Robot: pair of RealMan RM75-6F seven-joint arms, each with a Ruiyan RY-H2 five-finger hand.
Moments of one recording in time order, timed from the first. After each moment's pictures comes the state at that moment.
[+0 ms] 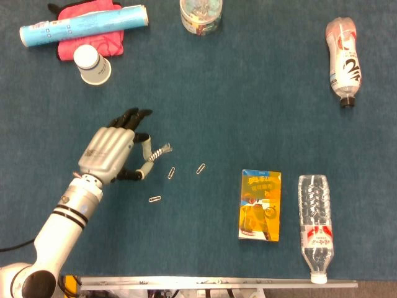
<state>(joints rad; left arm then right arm) -0.55 -1.36 -0.03 -1.98 1.05 1.12 0.35 0.08 -1.21 0.10 -1.34 -1.44 1.46 0.21</state>
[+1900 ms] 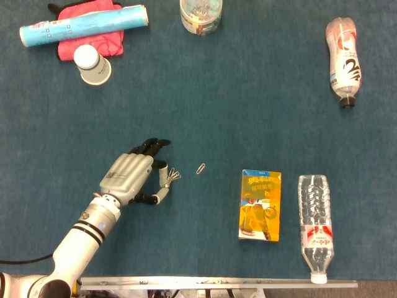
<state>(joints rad) -0.53 -1.48 0.02 -1.93 1.02 1.06 0.36 0.07 -1.23 0.10 -1.31 -1.43 1.45 0.24</state>
